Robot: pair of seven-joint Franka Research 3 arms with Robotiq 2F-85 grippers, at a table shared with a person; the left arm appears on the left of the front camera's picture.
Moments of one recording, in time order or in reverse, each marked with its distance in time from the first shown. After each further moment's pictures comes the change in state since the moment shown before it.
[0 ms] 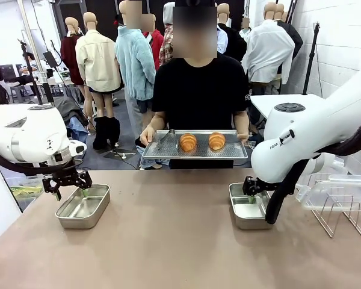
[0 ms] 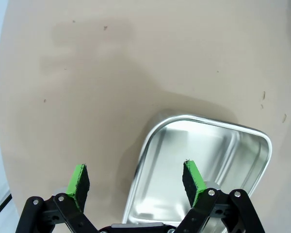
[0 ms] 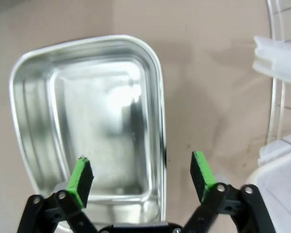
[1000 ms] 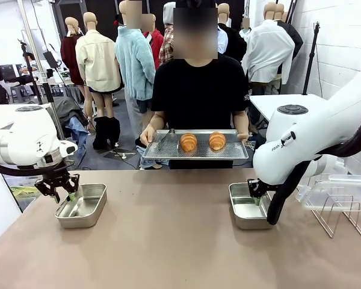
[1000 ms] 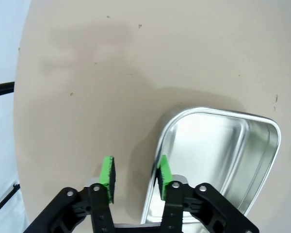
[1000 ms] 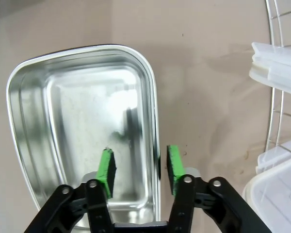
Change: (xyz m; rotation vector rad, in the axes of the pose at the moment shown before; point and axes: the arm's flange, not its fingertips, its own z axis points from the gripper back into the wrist) left arm -0.008 0.025 0.004 0.007 -0.028 0.029; right arm 0.002 -0.006 -0.003 0.005 -0.015 -0.005
